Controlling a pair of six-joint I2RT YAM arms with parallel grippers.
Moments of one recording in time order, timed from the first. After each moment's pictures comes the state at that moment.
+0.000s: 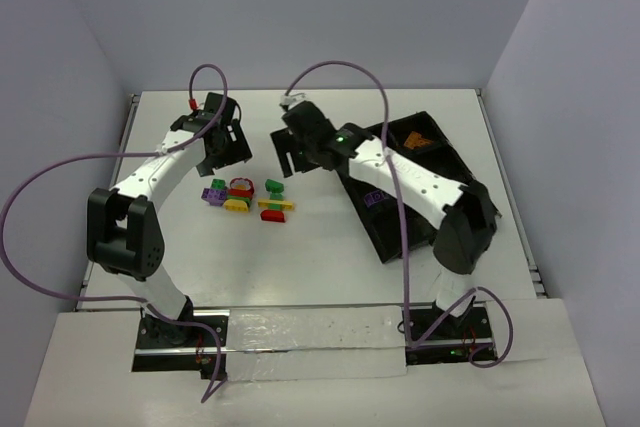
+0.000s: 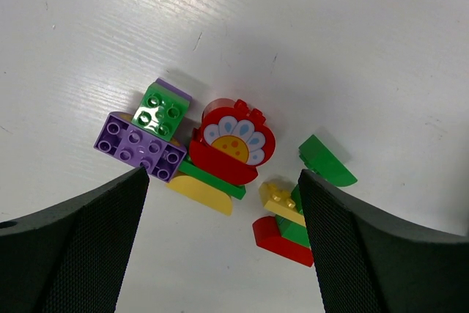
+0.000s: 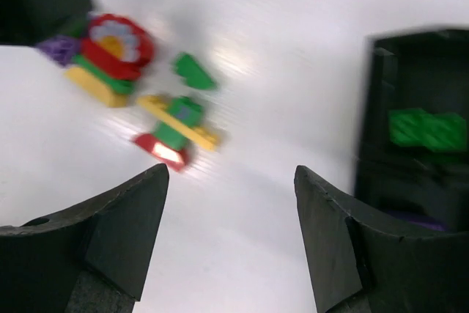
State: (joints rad) left arm -0.32 1.69 1.40 -0.79 -0.28 -0.62; right arm 0.79 1.75 1.64 -0.66 0.22 0.33
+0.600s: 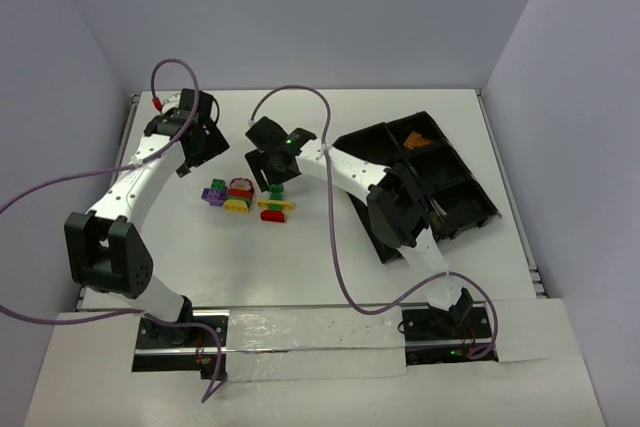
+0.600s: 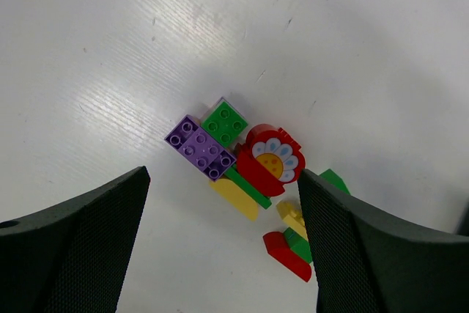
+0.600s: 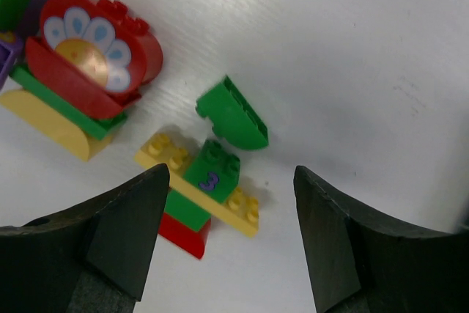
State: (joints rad) left arm -0.24 1.57 1.40 -0.86 -0.40 -0.74; right arm 0.85 2.28 2.03 -0.77 0.15 0.32
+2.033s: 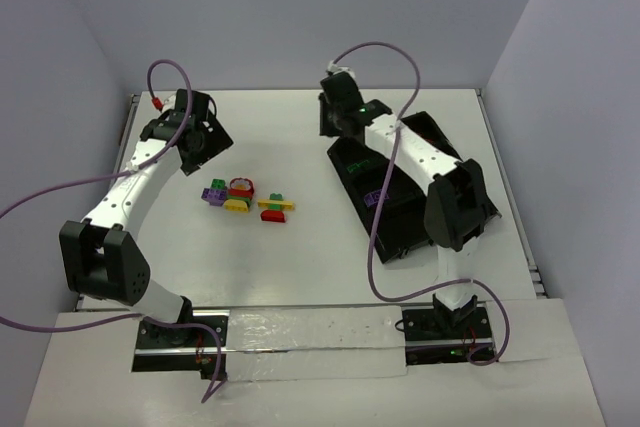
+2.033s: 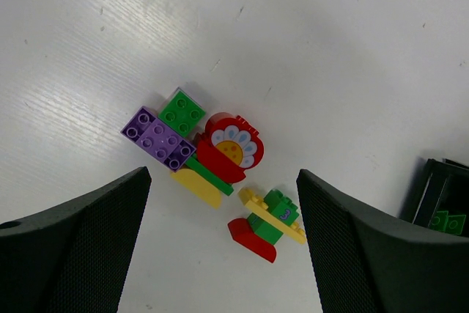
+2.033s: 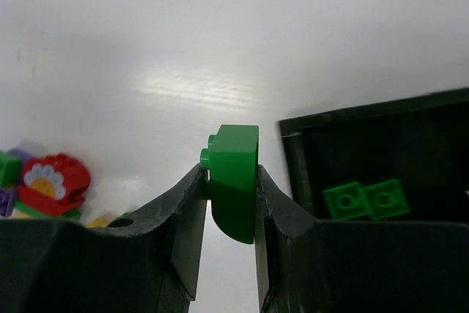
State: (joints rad) left arm -0.24 1.52 1.37 -0.80 -0.29 -0.78; right arm 0.57 1.95 1.75 -0.51 0.20 0.40
